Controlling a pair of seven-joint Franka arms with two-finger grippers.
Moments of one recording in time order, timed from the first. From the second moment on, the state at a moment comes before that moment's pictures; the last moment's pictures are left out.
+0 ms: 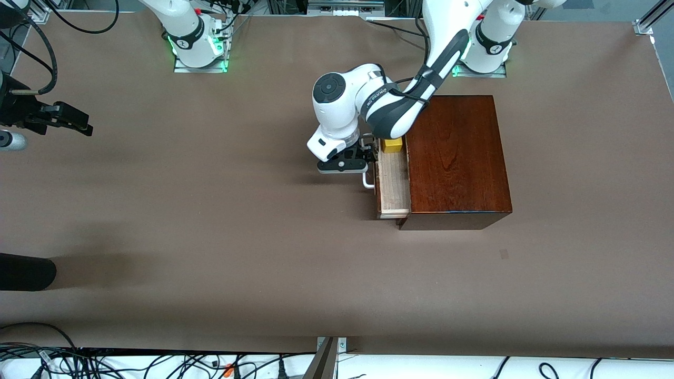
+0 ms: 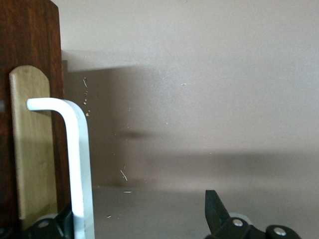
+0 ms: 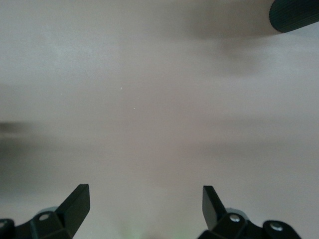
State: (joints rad) left arm -0.60 0.65 -0.27 -1.54 0.34 2.09 -1.00; right arm 0.11 0.06 -0.13 -1.56 -0.01 1.54 0.00
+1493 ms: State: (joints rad) left arm -0.64 0.72 -0.28 -1.33 0.28 2.00 -0.99; right arm 0.11 0.06 -0.13 -1.56 -0.01 1.54 0.00
